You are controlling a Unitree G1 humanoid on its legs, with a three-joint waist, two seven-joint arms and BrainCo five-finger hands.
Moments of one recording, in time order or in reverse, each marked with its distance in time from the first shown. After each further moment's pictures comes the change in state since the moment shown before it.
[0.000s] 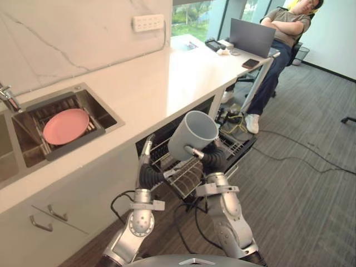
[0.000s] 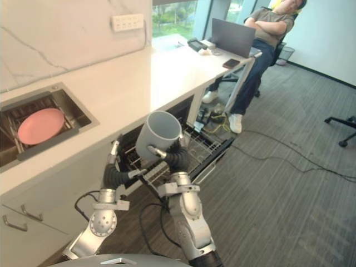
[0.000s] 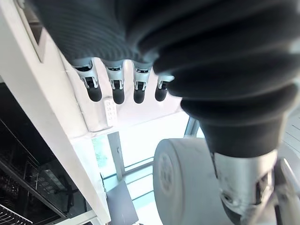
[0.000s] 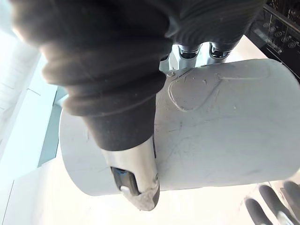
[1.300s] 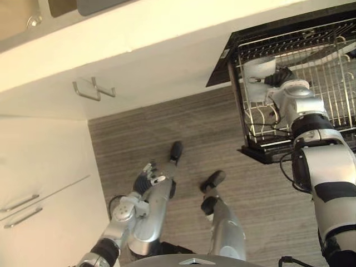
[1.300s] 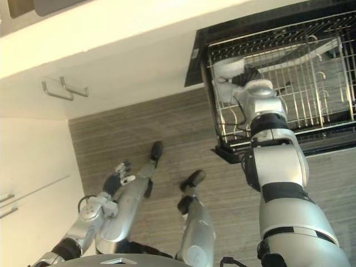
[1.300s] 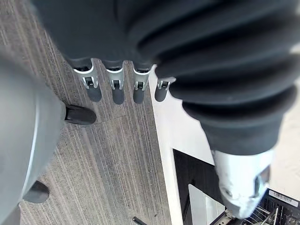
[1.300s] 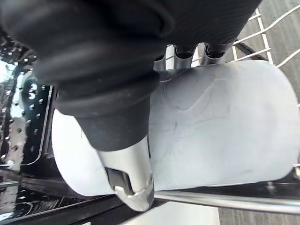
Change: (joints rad) left arm -0.193 0.042 0.055 0.582 -0.620 -0.007 -0.602; right arm -1.282 -0.585 -0.197 1.418 -0.141 0.448 0.129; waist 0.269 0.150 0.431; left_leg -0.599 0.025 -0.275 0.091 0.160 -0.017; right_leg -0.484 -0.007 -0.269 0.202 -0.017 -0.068
